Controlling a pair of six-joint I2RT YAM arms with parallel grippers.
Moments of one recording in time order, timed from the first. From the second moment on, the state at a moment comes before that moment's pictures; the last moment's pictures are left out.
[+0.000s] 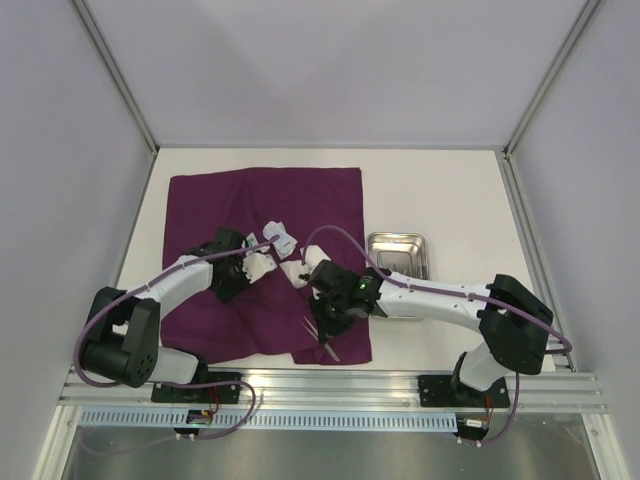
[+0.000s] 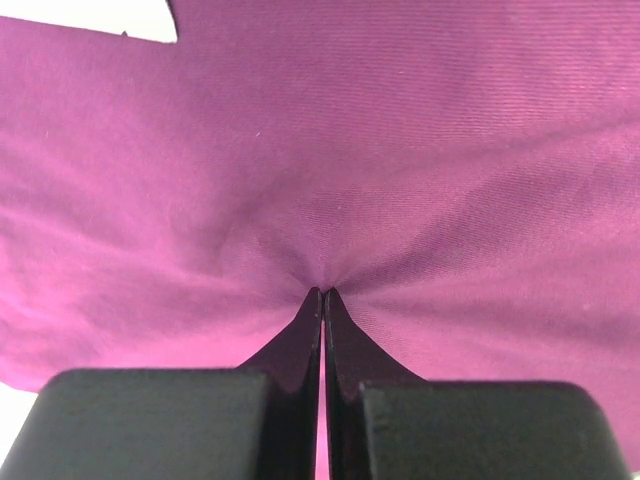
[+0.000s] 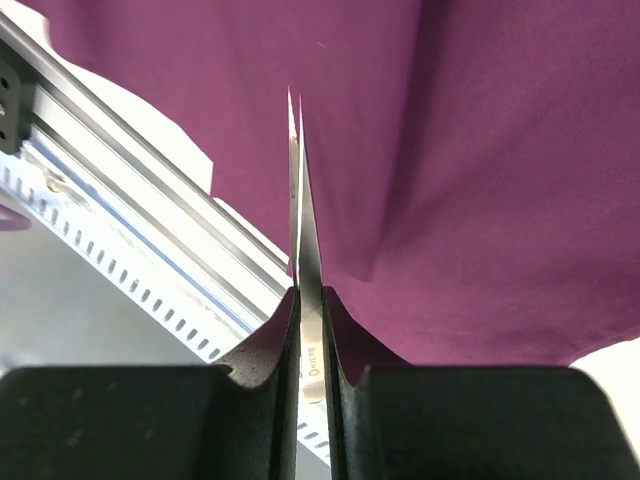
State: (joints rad) left arm -0.31 1.38 0.68 -0.59 0.01 0.72; right arm 1.09 1.57 1.01 -0.55 -0.20 0.57
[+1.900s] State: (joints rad) left arm 0.02 1.19 0.79 -0.89 0.11 0.78; right arm 0.18 1.30 0.68 -0.43 -0.20 0.46
